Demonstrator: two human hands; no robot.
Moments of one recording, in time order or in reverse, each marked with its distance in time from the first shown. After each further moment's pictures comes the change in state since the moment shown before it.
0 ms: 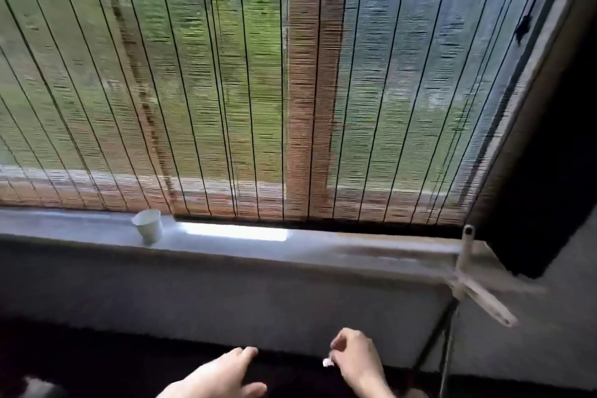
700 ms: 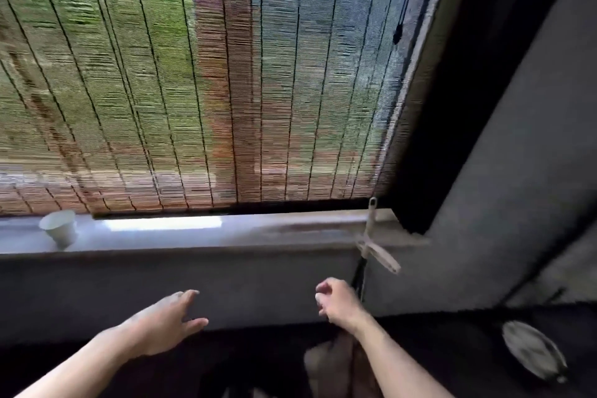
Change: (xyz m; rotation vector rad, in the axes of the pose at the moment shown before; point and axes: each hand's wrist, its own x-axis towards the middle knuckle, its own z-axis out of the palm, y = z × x) left_hand -0.011 0.050 -0.064 0.047 0.088 0.016; right_hand -0.034 0.039 -0.123 0.127 0.033 0.034
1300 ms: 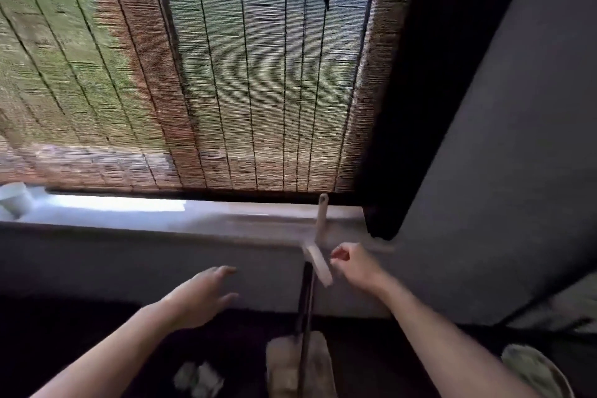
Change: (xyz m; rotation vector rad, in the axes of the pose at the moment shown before) left_hand 0.086 0.254 0.041 -0.043 0.046 -0.013; right_hand 0.094 0.112 -0.211 -0.063 -0.112 -0.182
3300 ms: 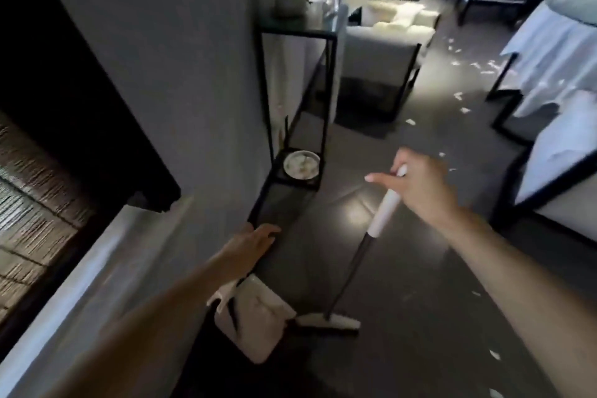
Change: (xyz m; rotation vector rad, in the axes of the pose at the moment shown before) left_hand 0.098 0.210 0.093 0.156 -0.536 1.196; right_hand -0.282 0.048 0.007 0.016 1.382 0.769
